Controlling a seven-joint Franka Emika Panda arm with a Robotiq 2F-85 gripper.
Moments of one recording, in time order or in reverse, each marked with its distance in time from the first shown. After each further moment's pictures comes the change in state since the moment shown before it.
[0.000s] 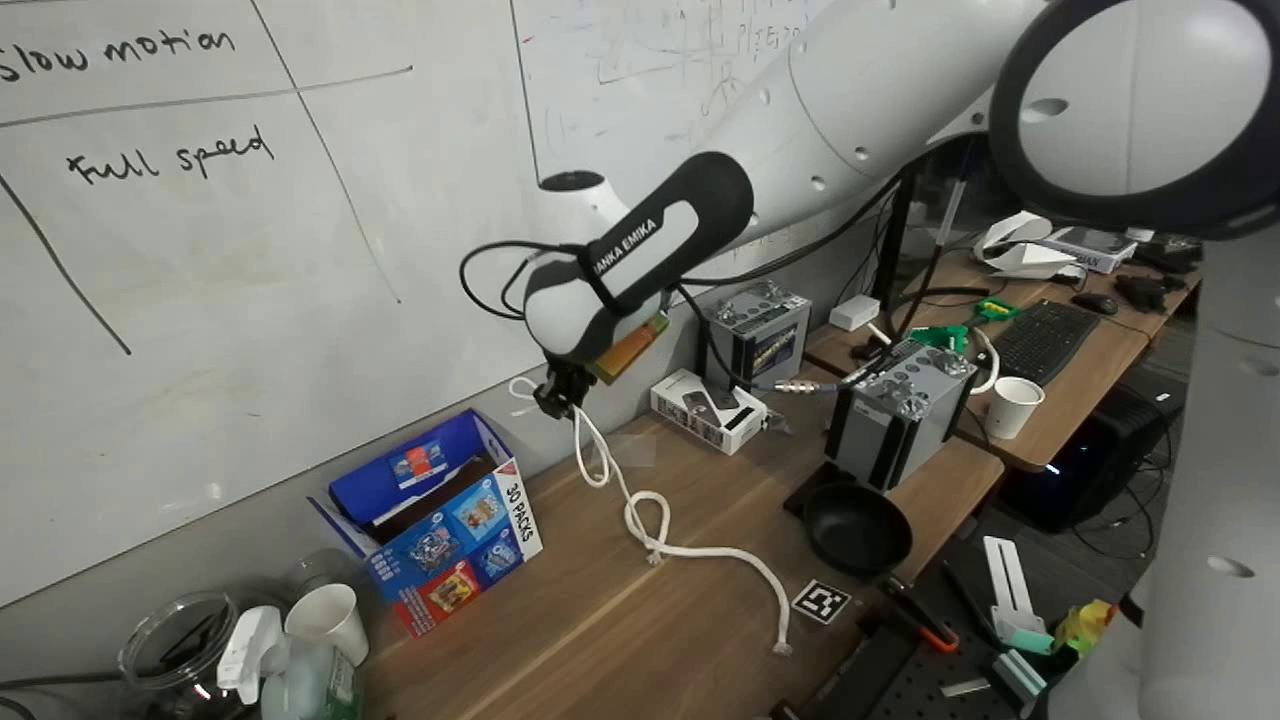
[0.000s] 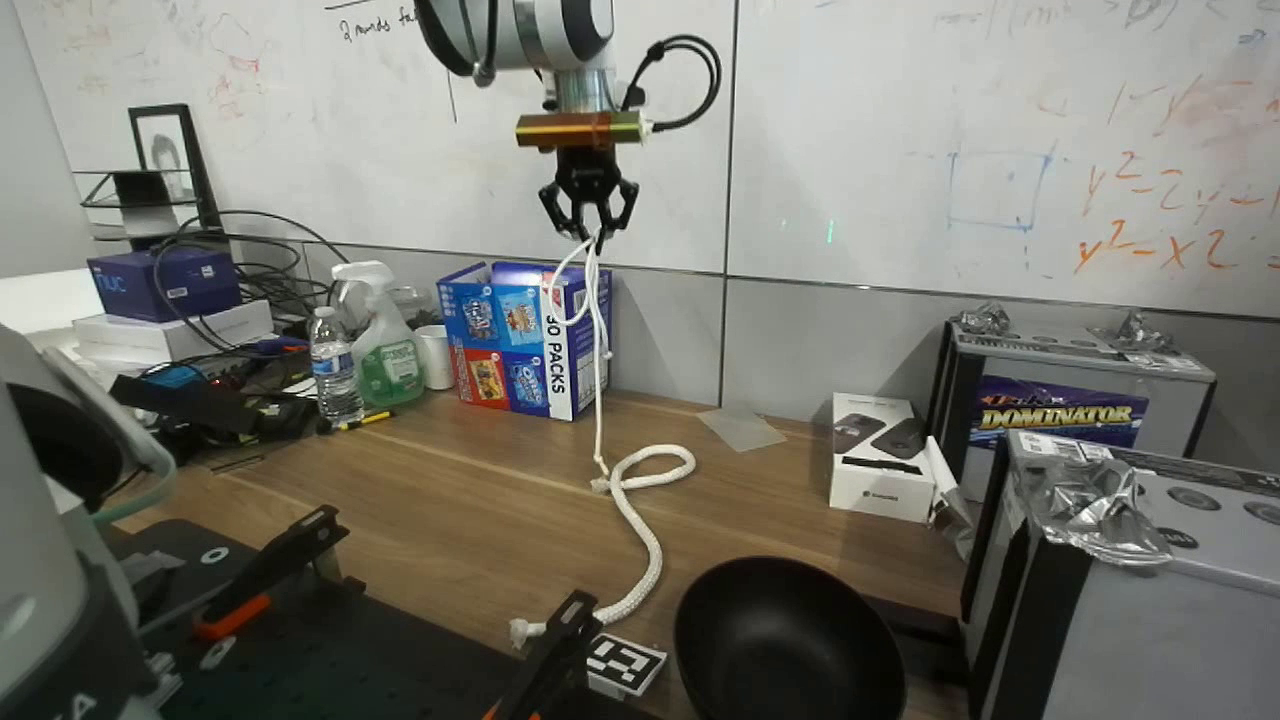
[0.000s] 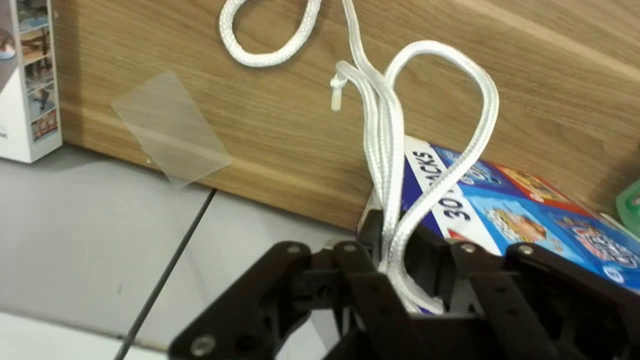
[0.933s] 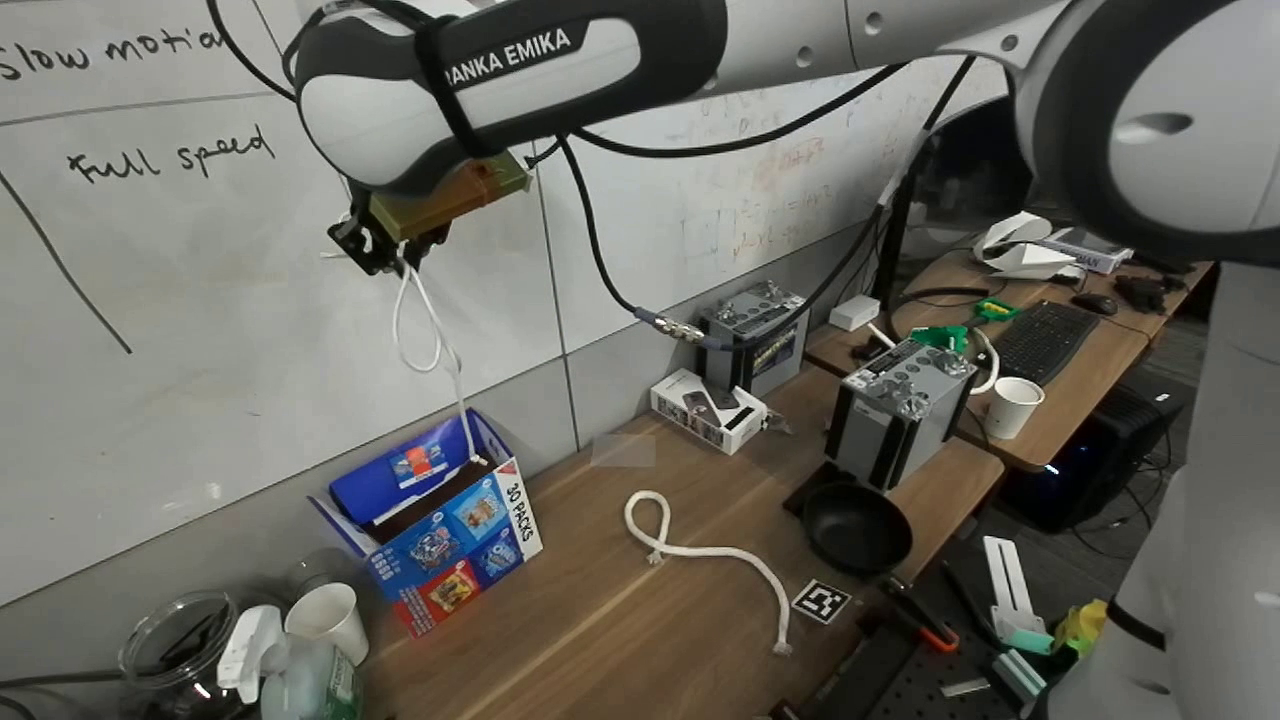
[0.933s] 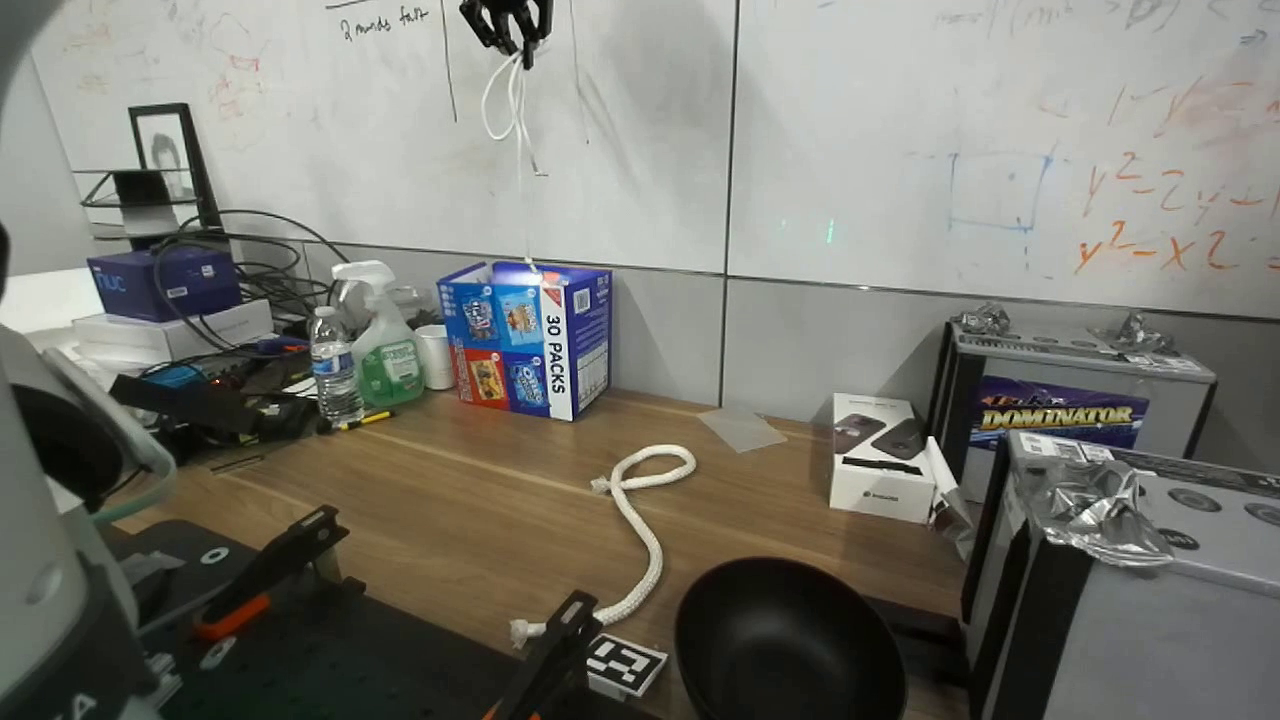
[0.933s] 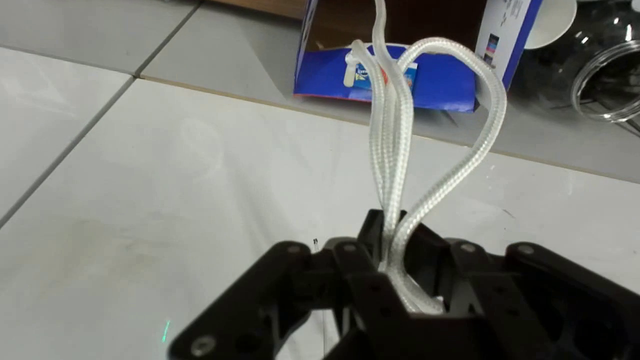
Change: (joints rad) arm 0.238 -0.018 -0.010 0.501 -0.171 -0.270 0.419
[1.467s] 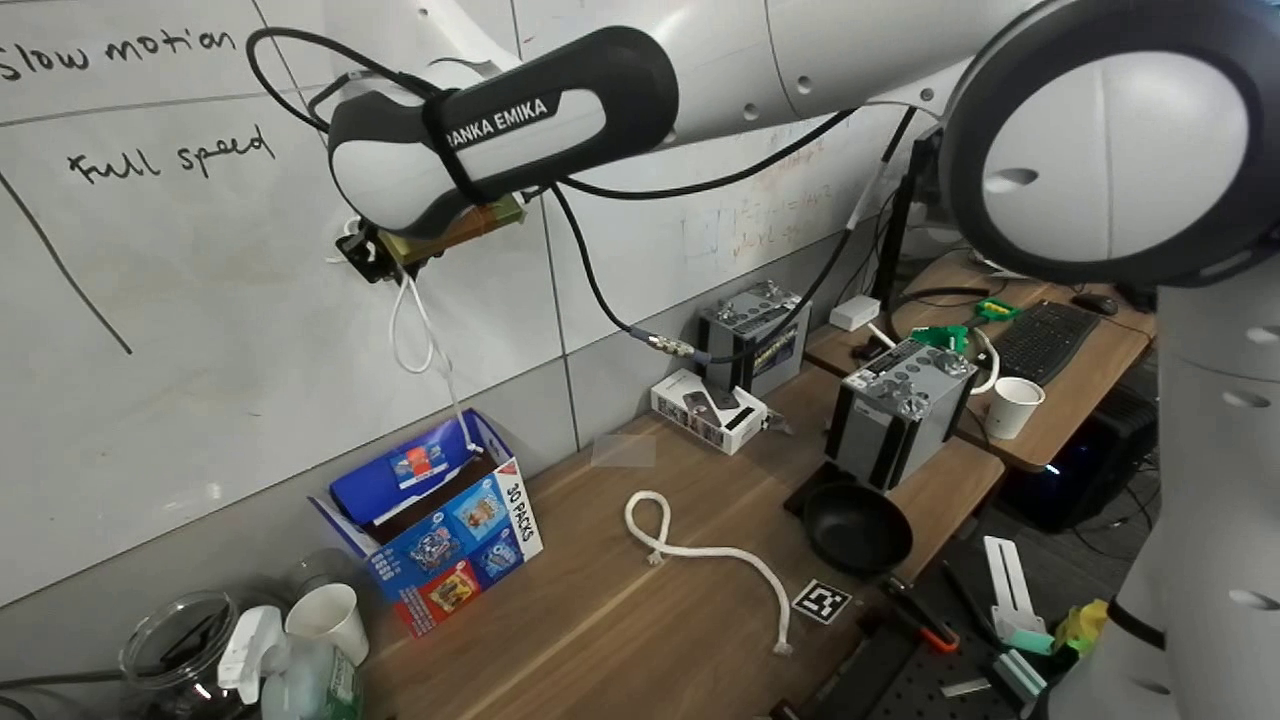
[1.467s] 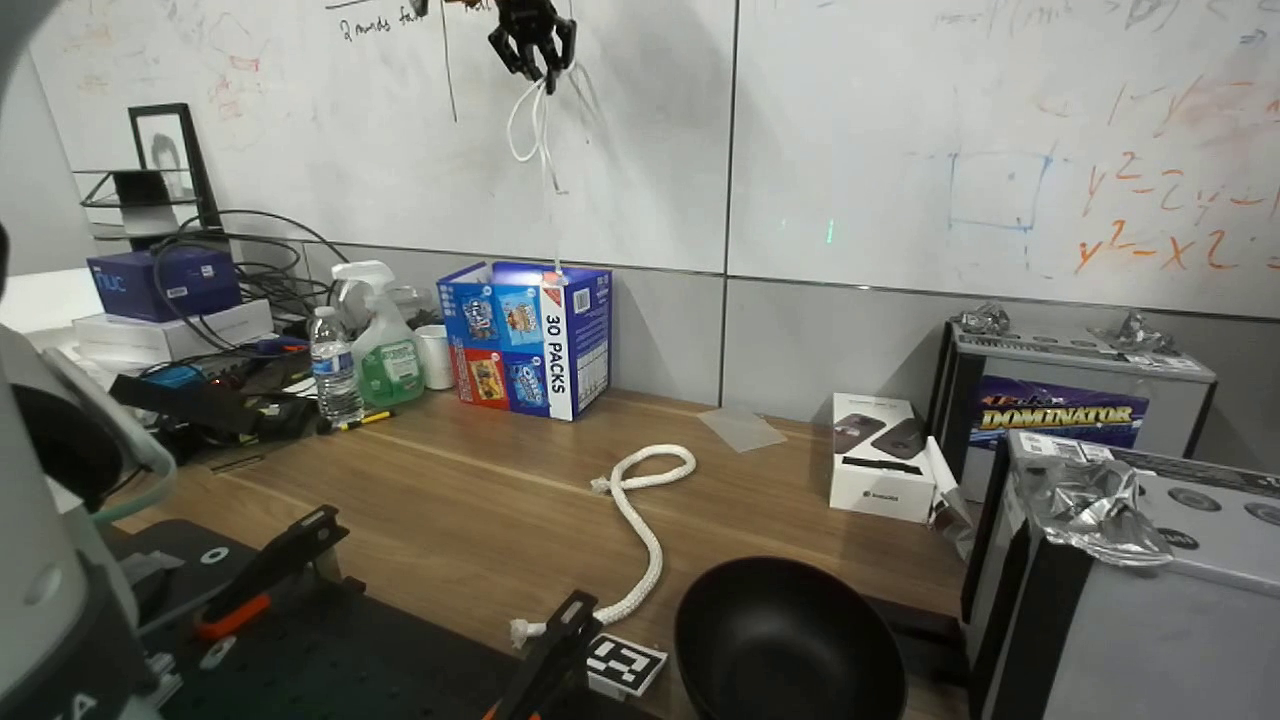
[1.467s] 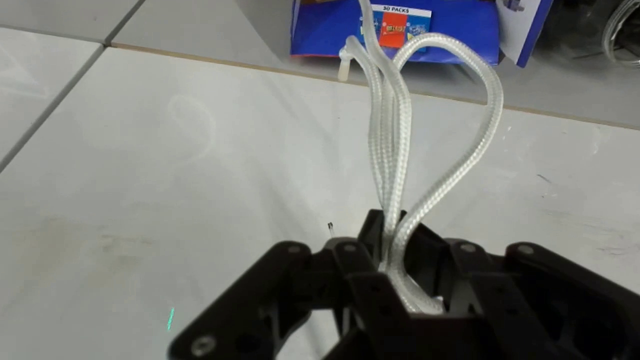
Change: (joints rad) arm -0.010 0.101 -0.033 0.037 0.020 0.149 0.012
